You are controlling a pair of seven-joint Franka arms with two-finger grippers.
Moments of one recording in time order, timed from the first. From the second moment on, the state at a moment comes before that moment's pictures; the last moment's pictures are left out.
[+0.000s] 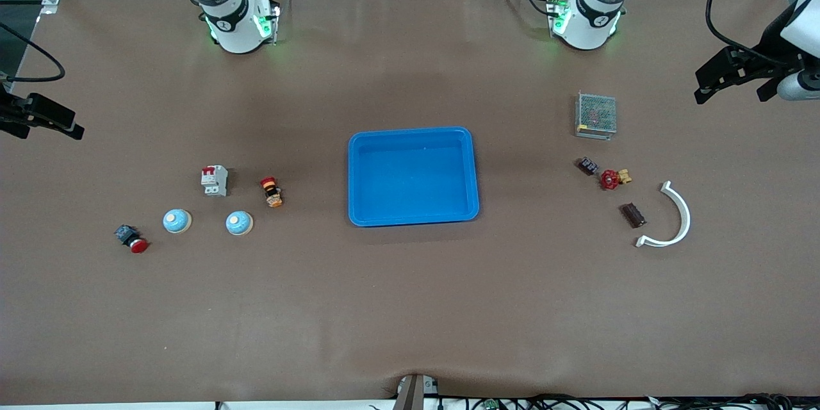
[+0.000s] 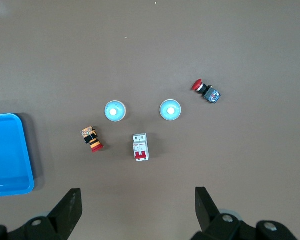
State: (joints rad) left arm -0.10 -0.06 0.00 -1.54 0.02 1.53 -0.13; right arm -0.07 0.04 -0.03 -1.52 0.04 1.56 -0.05
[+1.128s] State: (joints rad) left arm -0.11 -0.02 -0.03 -1.80 0.02 1.75 -0.42; right arm -0.07 0.07 -0.02 -1.87 0.02 1.98 -0.05
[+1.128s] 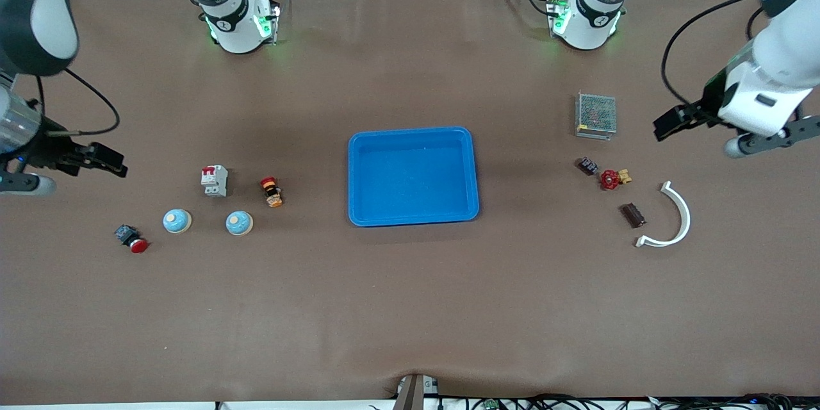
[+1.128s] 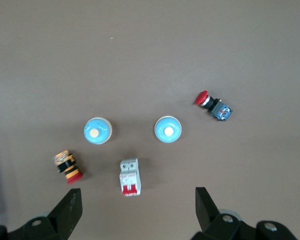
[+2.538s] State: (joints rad) left arm -0.10 0.11 -0.04 -2.47 0.02 2.54 -0.84; right arm 0.09 0.44 -0.01 -2.07 0.12 2.66 0.18
